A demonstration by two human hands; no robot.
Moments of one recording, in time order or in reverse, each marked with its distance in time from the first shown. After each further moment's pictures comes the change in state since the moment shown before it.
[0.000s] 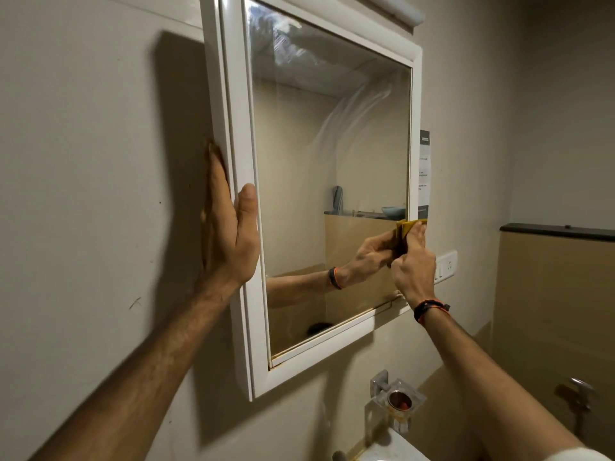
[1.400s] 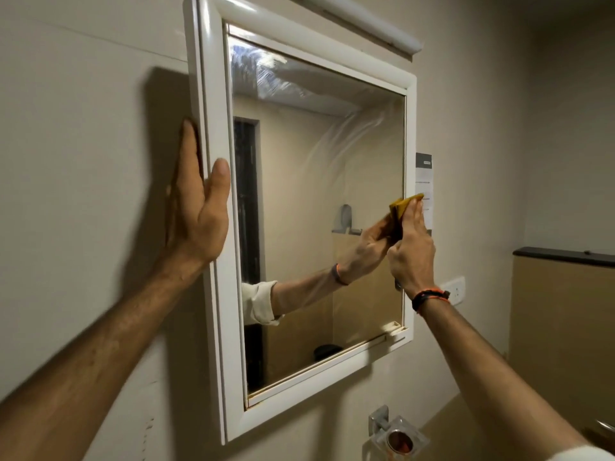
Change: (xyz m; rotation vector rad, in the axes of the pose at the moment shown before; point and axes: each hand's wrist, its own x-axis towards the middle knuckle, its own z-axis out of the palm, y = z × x) left_hand 0.063 0.007 -0.002 -0.014 0.013 0.019; right_hand 0.067 -0.031 -0.016 -0.030 0.077 -0.238
